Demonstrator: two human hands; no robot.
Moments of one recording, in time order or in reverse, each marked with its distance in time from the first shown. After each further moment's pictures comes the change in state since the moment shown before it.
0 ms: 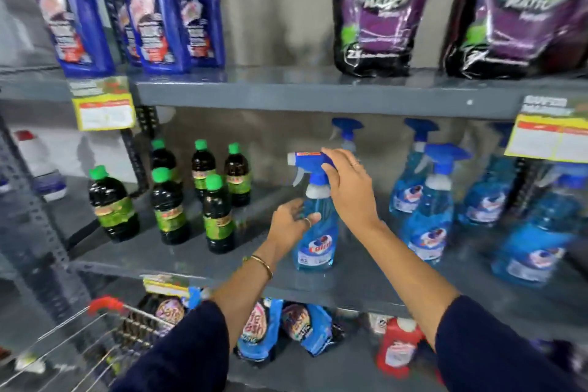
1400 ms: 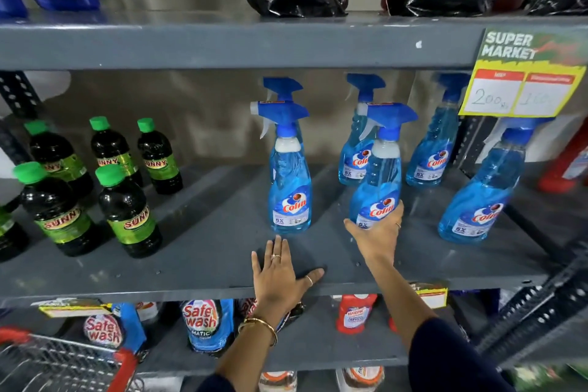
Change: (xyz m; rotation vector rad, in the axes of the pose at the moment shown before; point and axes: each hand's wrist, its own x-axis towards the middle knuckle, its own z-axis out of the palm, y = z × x) left_hand -0.035 -0.100 0.107 0.934 -0.226 -0.053; right_hand -0.115 0.200 -0.007 0.080 0.263 0.962
